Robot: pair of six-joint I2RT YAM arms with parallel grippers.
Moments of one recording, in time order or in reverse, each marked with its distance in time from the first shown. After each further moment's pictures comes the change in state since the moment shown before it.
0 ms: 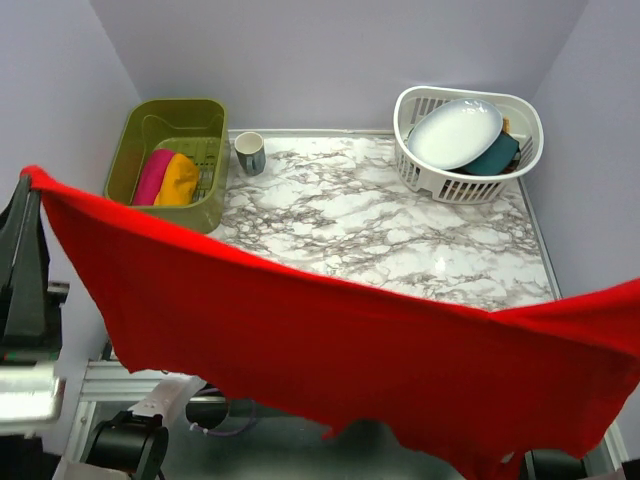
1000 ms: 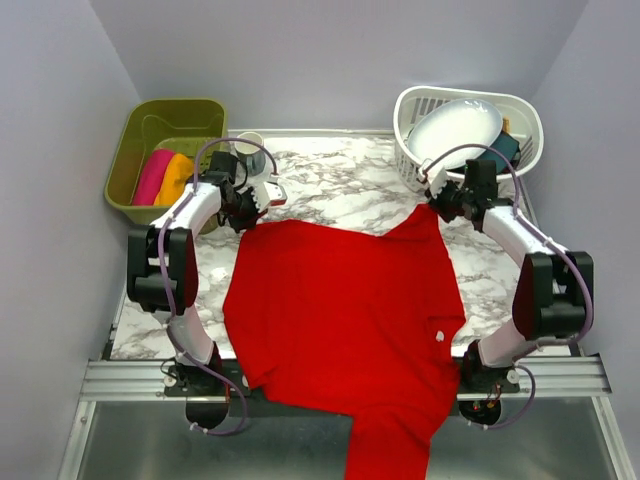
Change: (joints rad) left arm 0.013 0.857 -1.079 -0.013 0.083 0.385; right arm 0.159 0.761 -1.218 0.138 -0.320 -0.077
